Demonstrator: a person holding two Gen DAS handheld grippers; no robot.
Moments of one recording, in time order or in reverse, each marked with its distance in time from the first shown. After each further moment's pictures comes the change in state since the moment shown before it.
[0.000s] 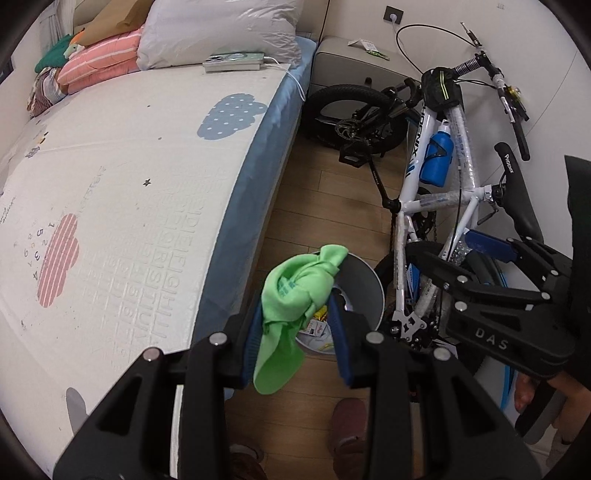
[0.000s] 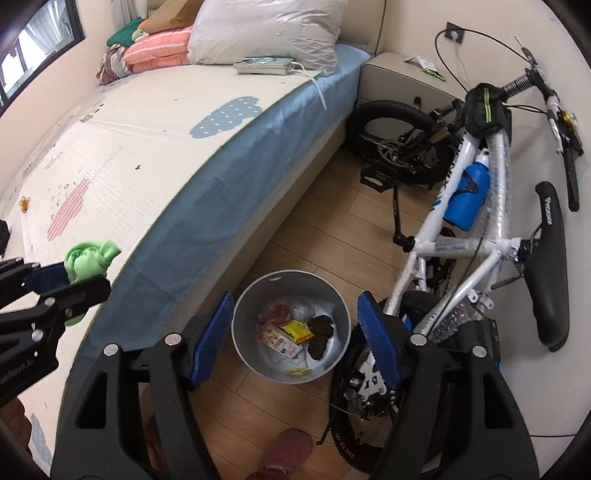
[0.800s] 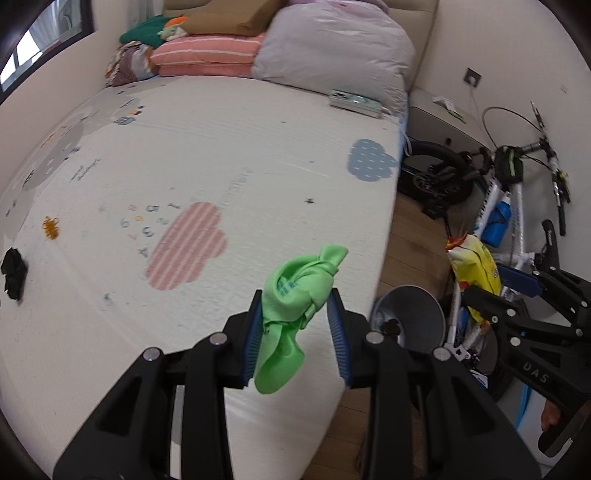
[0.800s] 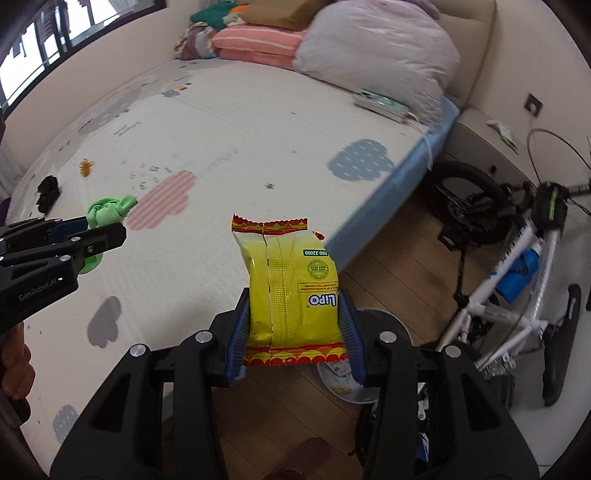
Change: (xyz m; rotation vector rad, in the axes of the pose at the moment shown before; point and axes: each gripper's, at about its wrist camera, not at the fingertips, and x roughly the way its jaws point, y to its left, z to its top) left arm -0.085 0.149 -0.018 -0.191 -0.104 0.127; right arm -0.046 0.155 0.040 -0.216 -0.024 0.100
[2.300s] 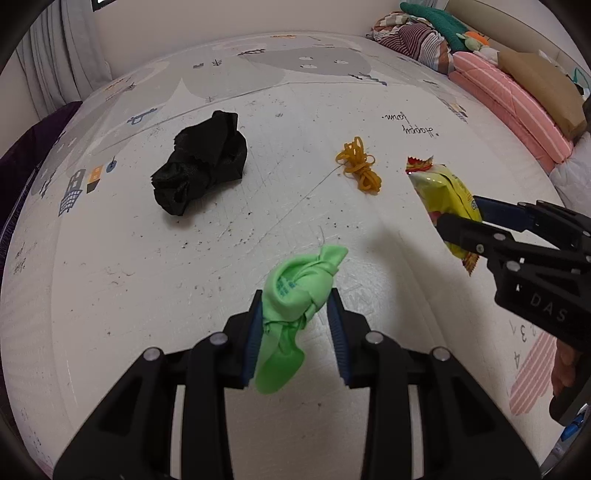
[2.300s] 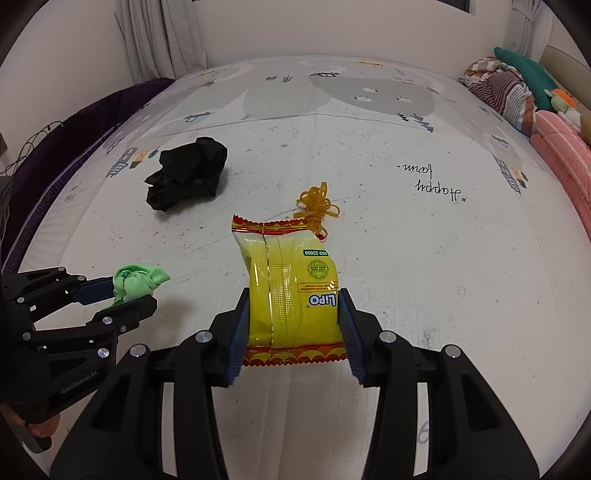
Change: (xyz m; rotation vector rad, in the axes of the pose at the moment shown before) left arm 0.008 0.462 -0.062 -0.701 -0.025 0.456; right arm 0.195 0.513 0.205 -0.767 -0.034 0.556
